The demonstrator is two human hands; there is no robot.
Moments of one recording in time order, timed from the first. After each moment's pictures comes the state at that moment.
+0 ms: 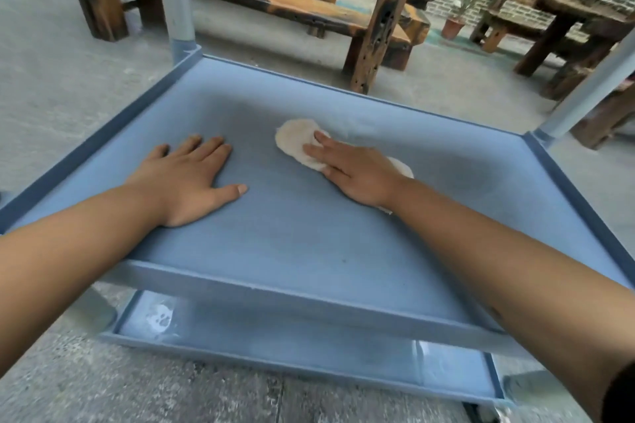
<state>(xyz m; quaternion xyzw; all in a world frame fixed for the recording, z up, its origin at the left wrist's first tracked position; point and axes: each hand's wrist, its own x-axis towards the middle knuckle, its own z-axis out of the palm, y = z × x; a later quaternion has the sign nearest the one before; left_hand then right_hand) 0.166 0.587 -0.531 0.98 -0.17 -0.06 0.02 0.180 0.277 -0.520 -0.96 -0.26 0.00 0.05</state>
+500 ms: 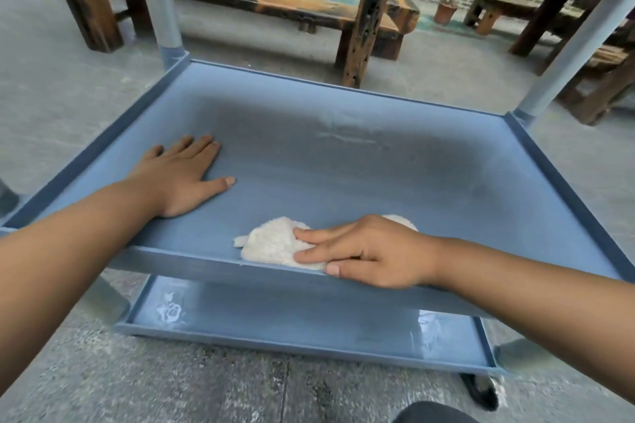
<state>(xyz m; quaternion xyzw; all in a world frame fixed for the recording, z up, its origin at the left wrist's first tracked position) 0.161 0.587 -0.528 0.98 -0.17 -0.07 0.02 0.023 0.275 -0.497 -0.88 -0.39 0.12 0.25</state>
